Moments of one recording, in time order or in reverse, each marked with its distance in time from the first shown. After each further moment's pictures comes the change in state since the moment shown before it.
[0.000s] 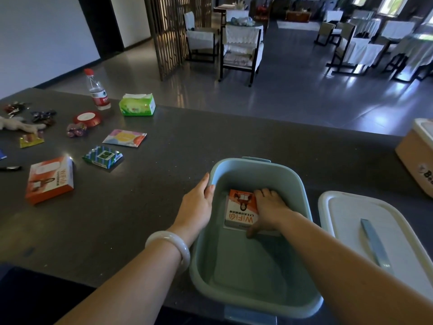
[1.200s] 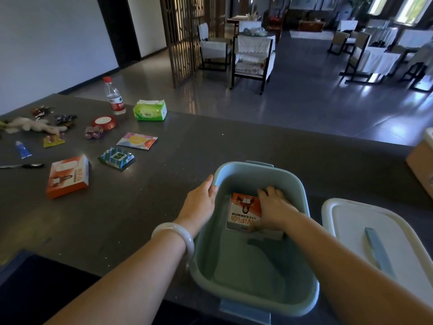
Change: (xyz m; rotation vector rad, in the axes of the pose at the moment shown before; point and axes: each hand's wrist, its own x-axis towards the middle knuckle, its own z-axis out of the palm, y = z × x) left_hand 0.004 -0.002 0.001 0.073 -0.007 0.014; right_hand -0.032 -0.017 -0.034 -0.031 -0.005 0.013
